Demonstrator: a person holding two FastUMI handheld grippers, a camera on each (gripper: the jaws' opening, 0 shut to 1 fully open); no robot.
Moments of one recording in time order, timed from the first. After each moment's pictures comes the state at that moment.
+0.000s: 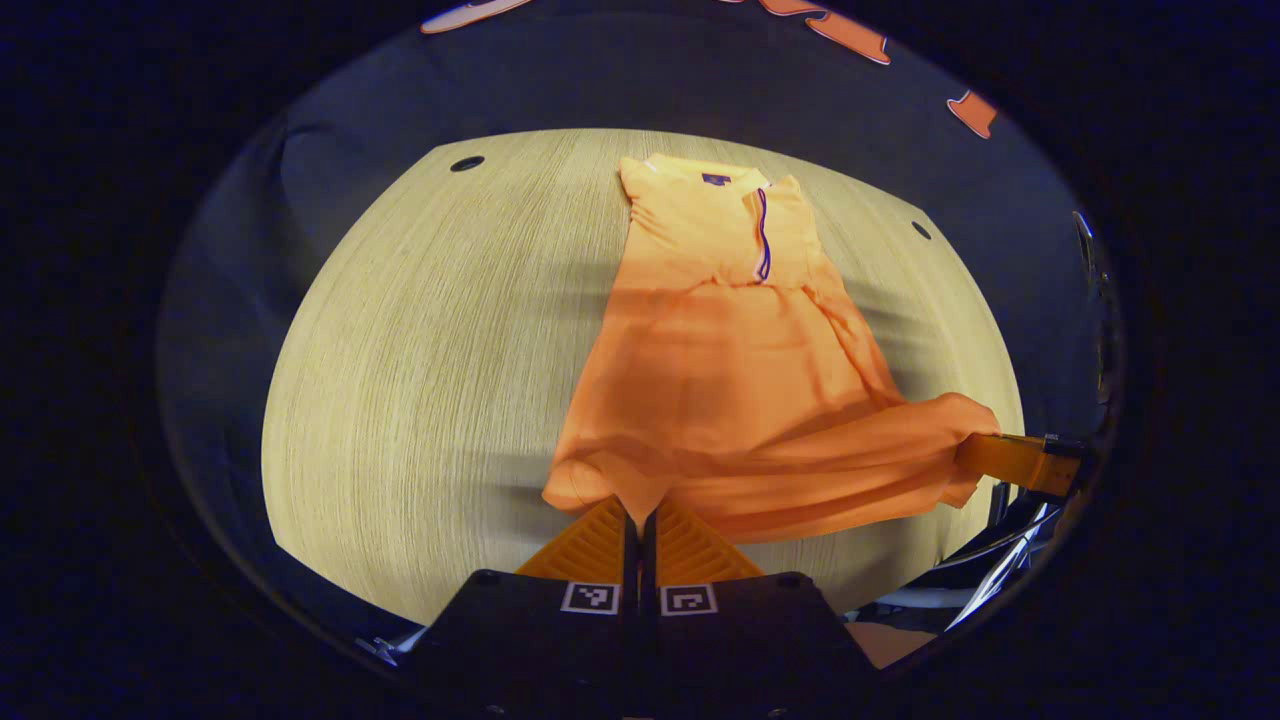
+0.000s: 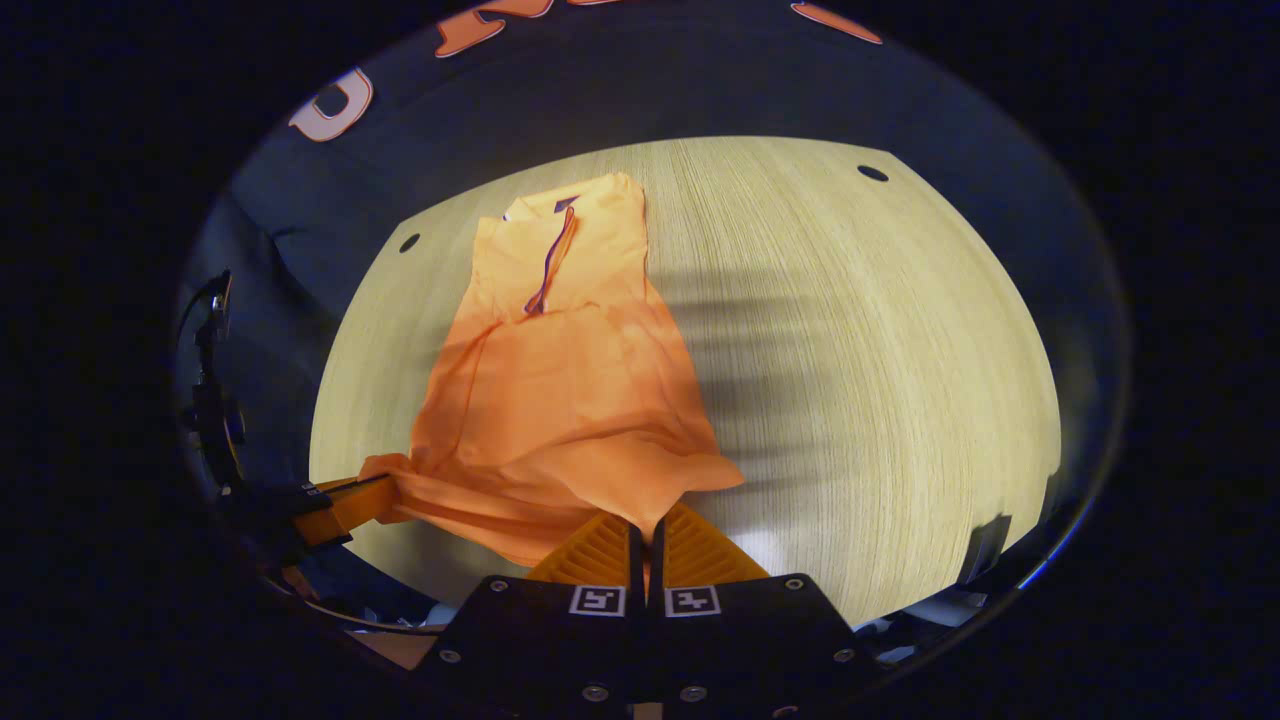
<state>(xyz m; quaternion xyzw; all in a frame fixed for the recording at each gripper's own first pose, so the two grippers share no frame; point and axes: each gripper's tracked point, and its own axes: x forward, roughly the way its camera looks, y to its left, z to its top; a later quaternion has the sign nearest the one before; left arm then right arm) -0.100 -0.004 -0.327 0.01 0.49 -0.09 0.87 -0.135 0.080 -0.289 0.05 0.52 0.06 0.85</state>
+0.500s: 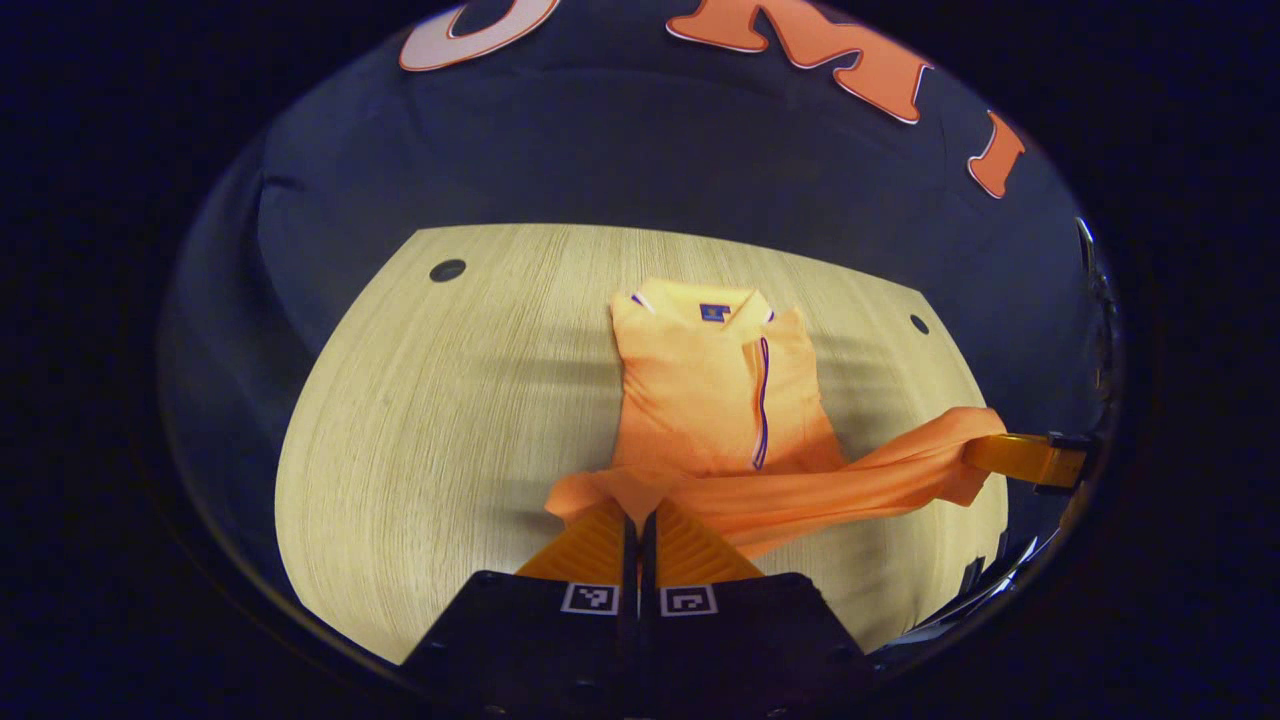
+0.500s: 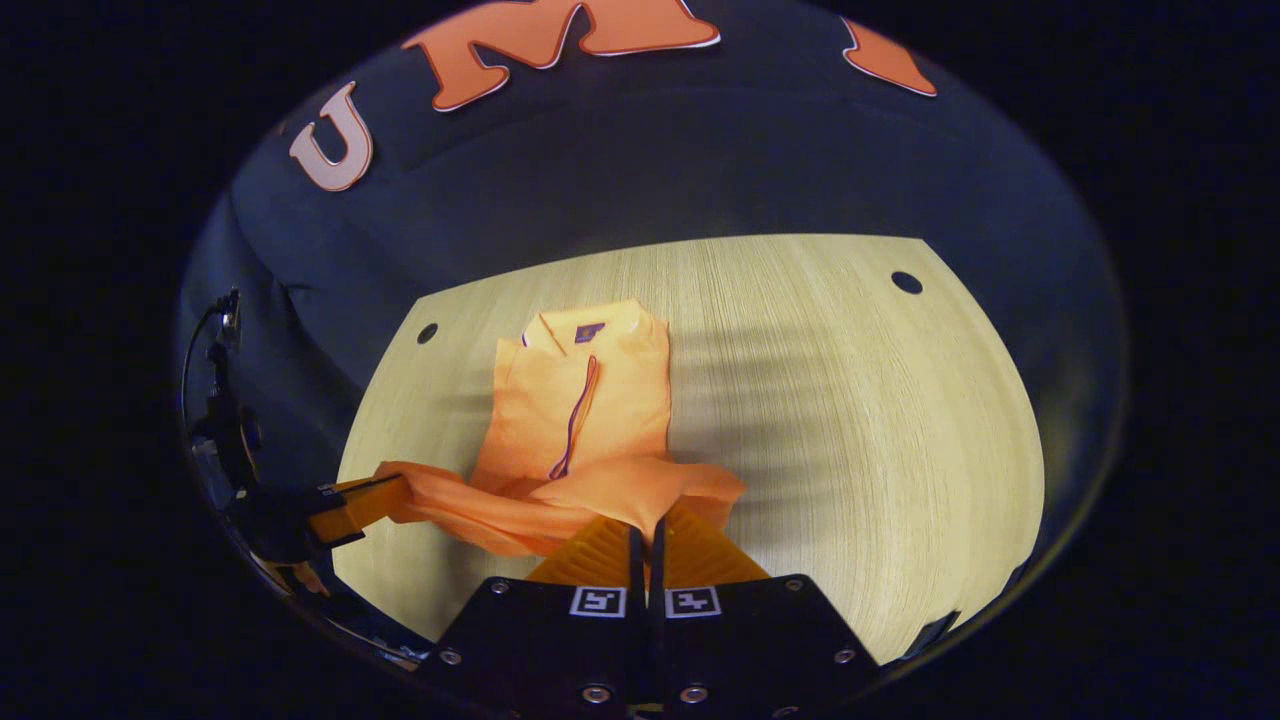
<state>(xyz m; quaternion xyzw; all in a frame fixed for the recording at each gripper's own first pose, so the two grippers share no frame) 0.043 -0.012 -0.259 -0.01 0.40 -0.10 0.91 0.000 0.089 -0.220 0.05 0.43 0.09 0.90</state>
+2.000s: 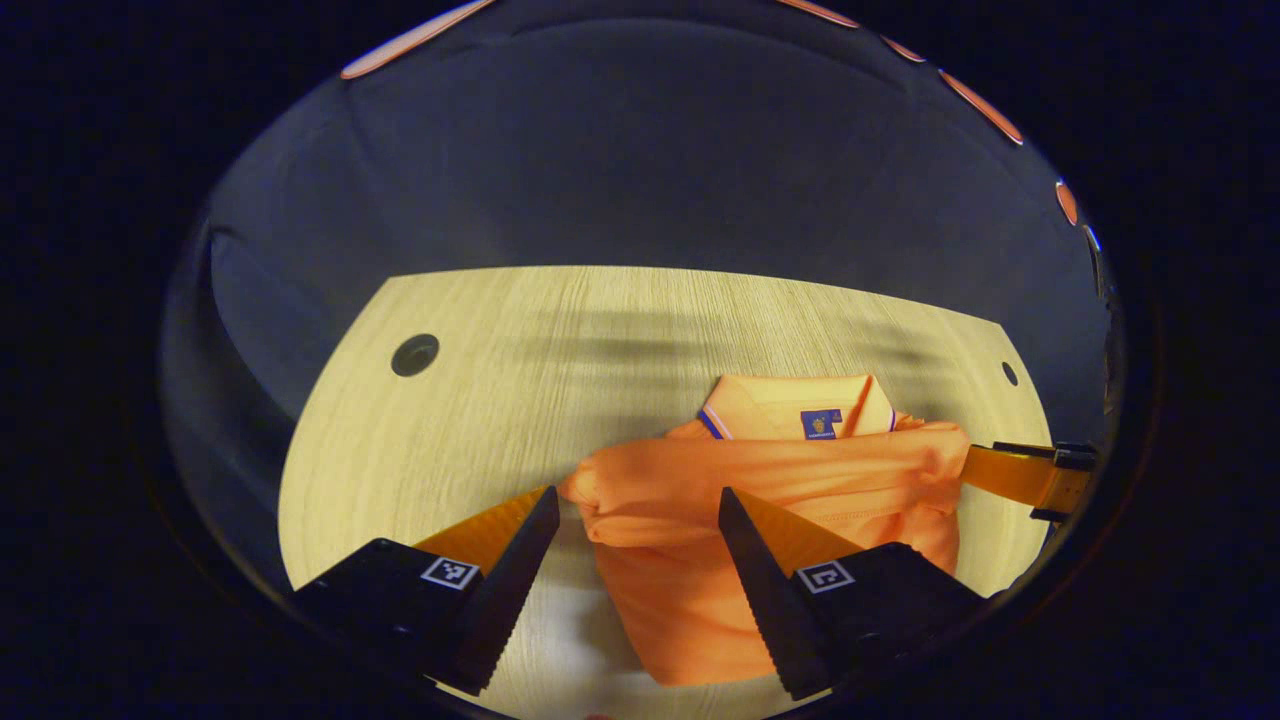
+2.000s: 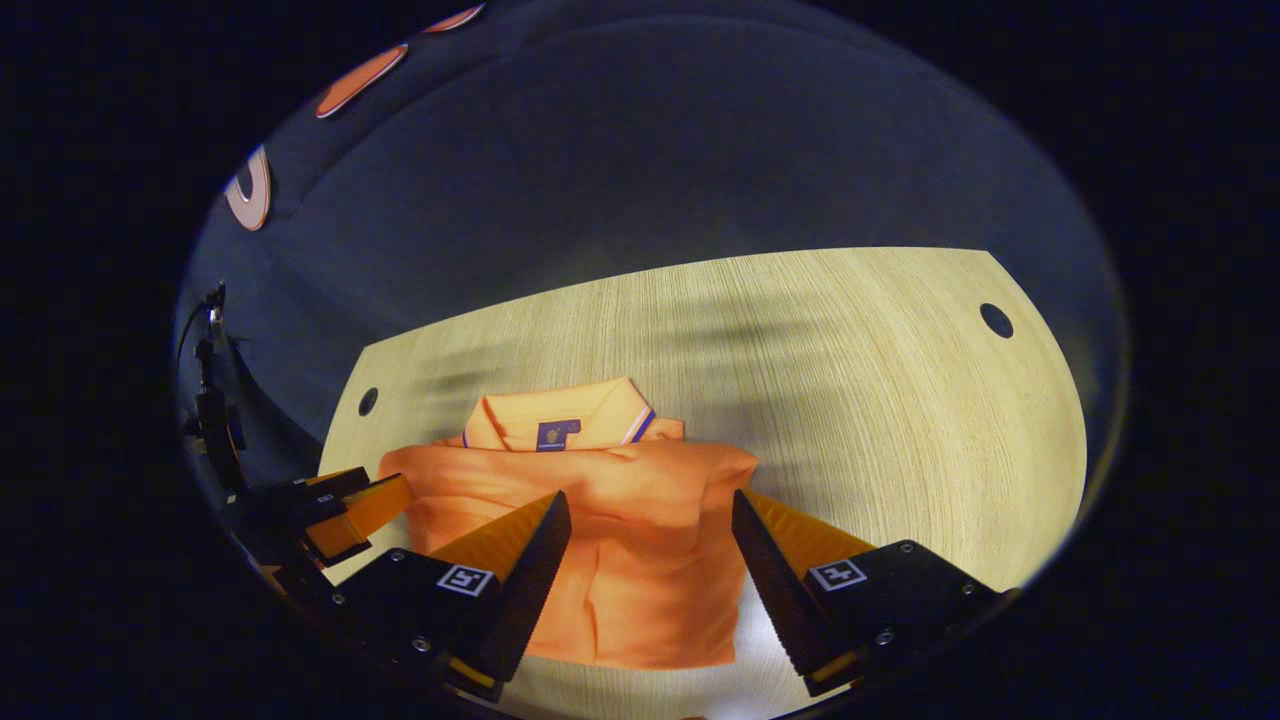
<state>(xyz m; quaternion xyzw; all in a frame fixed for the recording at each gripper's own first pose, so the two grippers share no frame) 0.217 0.003 -0.291 0.03 0.38 -0.06 0.92 0.159 0.125 -0.285 0.09 0.43 0.07 0.89</state>
